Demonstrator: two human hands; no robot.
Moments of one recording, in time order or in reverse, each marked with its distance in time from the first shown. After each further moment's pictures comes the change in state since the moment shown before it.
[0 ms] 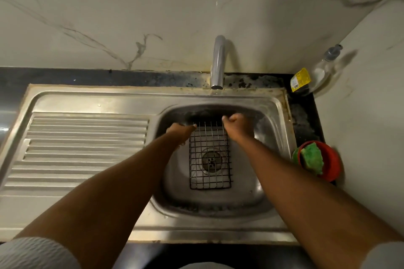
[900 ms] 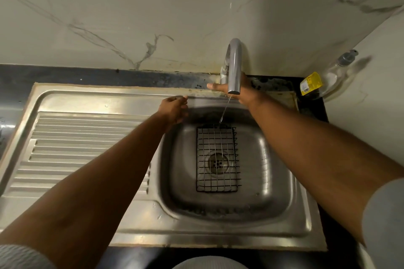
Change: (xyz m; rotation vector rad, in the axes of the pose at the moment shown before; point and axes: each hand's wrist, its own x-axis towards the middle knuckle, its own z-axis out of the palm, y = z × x) left_hand 0.012 0.030 -0.075 -0.541 -0.039 0.251; right_hand 0.073 -0.113 -0.038 0.157 -0.119 -0.159
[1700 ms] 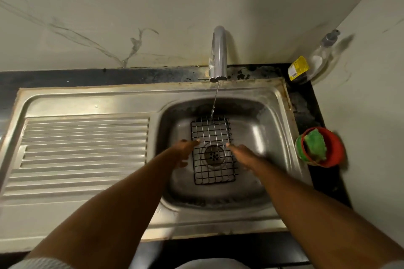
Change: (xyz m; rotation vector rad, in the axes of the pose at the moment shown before) left_hand -0.036 -0.123 0.045 0.355 -0.132 -0.462; right_hand -0.147 0.188 0.060 0.026 -0.222 0.484
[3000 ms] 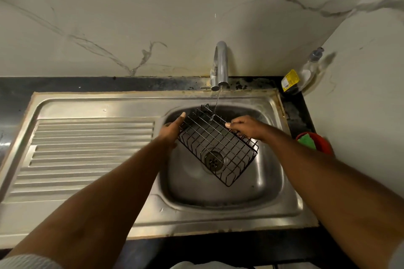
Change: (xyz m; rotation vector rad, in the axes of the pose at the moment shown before) left_hand -0.030 0.029 -0.055 -0.345 0.145 0.269; right_hand -0.040 -0.083 -0.083 -0.250 -0.032 -0.508
